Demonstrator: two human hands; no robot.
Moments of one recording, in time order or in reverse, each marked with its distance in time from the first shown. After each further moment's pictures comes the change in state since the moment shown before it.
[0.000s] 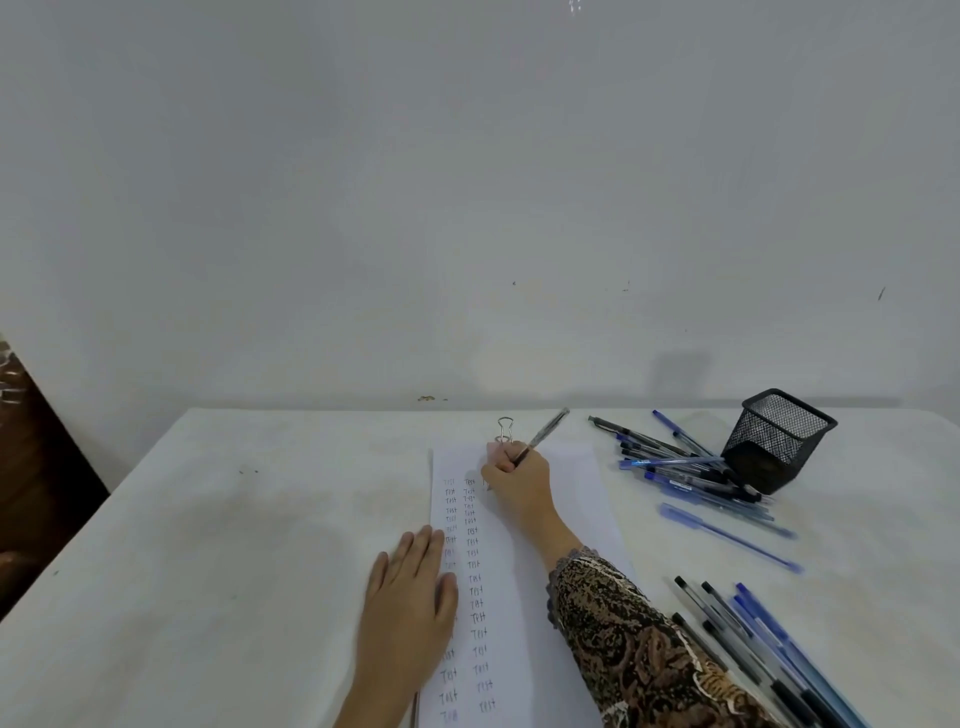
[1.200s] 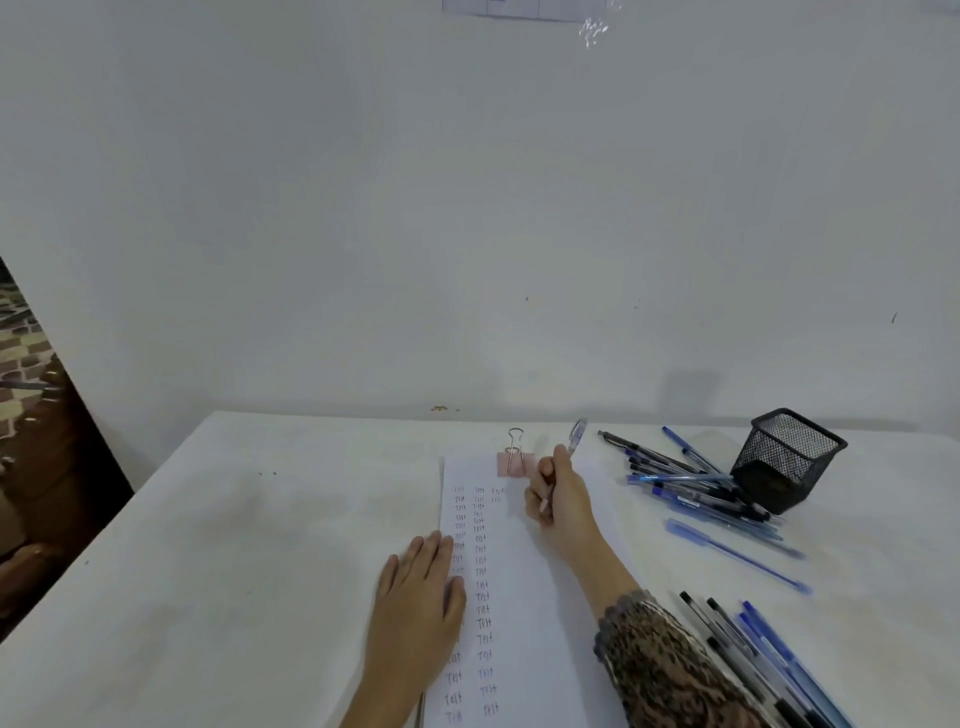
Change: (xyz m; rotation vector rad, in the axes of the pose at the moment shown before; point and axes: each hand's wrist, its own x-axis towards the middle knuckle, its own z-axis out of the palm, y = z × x) left_hand 0.000 0.005 -0.006 0.029 -0.002 0.011; right_hand -0.016 -0.024 -0.039 0.461 -0.093 0.270
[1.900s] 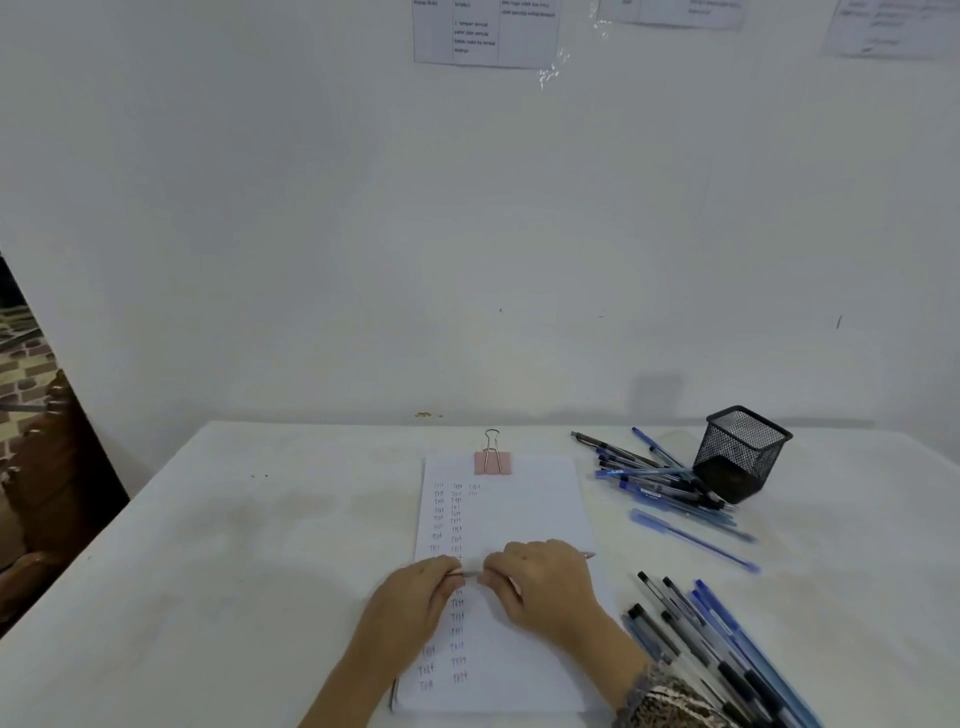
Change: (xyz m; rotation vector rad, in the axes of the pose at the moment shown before) left_hand -0.012 0.005 0.000 -0.312 0.042 0.252; right_hand -0.079 0.029 -0.043 -1.475 -0.104 -1.252
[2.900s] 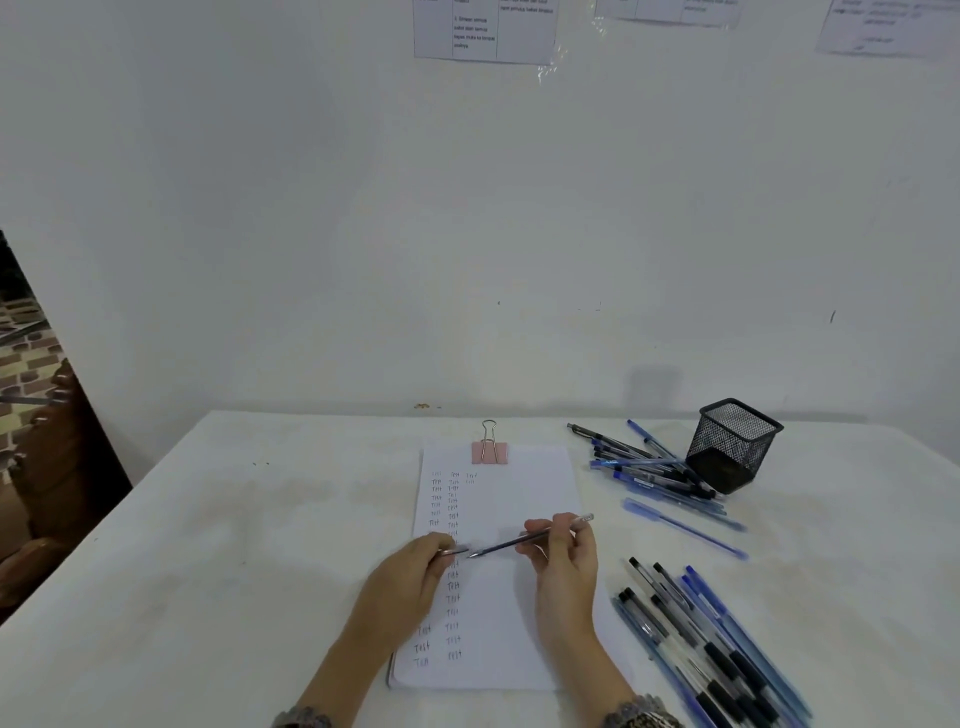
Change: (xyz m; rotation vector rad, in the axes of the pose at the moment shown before) left_hand -0.001 0.008 -0.008 0.005 -0.005 -0.048; right_hand 0.006 -0.038 -0.020 1.367 0.625 1.286
